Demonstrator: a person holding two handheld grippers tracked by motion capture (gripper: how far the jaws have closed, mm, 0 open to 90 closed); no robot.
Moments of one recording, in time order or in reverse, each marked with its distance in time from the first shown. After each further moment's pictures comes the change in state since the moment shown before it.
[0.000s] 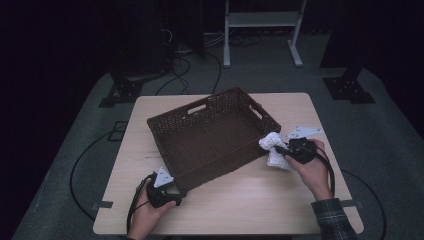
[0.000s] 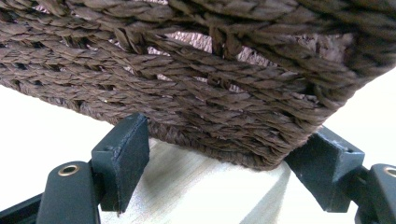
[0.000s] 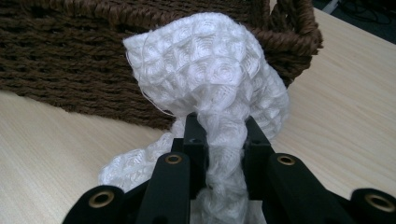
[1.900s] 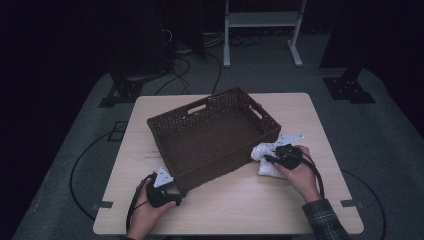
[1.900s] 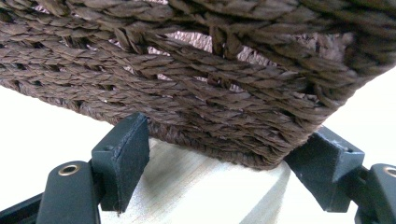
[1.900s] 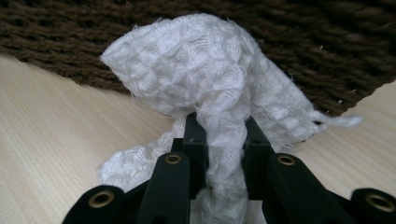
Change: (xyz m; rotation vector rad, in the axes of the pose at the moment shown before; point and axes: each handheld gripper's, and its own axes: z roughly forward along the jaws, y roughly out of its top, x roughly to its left) left arm 0.000 0.000 0.000 0.000 -0.003 0.002; right arm 0.019 -0.012 0.036 0.073 0.065 -0.044
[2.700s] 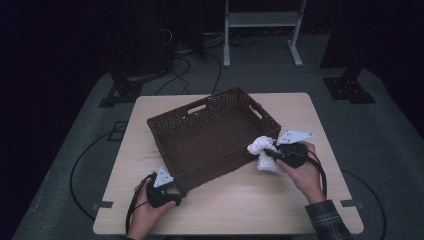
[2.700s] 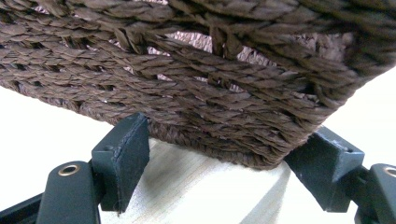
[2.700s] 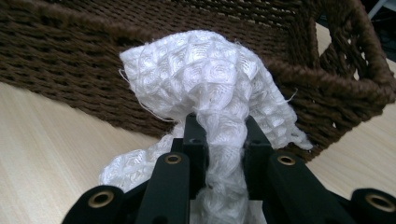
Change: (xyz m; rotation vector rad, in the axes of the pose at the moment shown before) left arm 0.000 0.000 0.000 0.000 -0.002 0.001; right arm 0.011 0.019 -0.036 -0.143 0.009 -0.039
